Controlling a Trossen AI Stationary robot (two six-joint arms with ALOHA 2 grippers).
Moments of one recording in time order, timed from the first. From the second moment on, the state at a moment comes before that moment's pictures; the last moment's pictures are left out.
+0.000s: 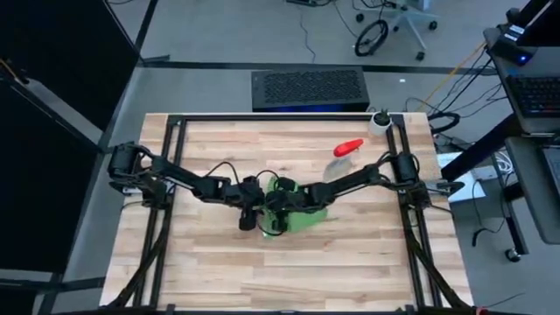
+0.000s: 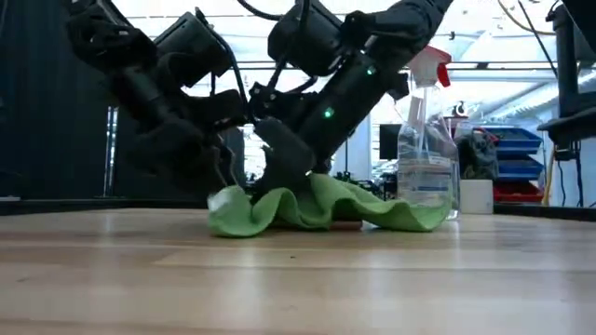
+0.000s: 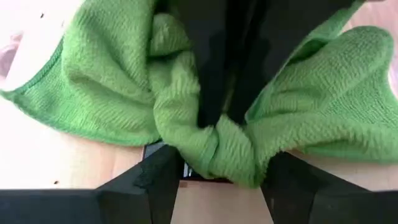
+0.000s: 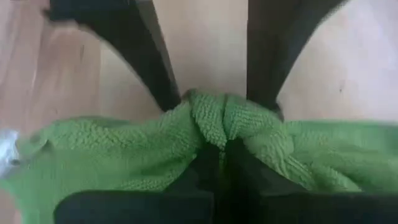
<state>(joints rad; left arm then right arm) -0.07 1.67 0.63 0.18 -0.03 -0.02 0.12 2.12 1.27 -0.15 0.17 0.23</state>
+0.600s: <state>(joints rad) -0.07 1.65 0.63 0.16 -0.03 -0.05 0.20 2.05 1.26 -0.29 0.24 0.30</state>
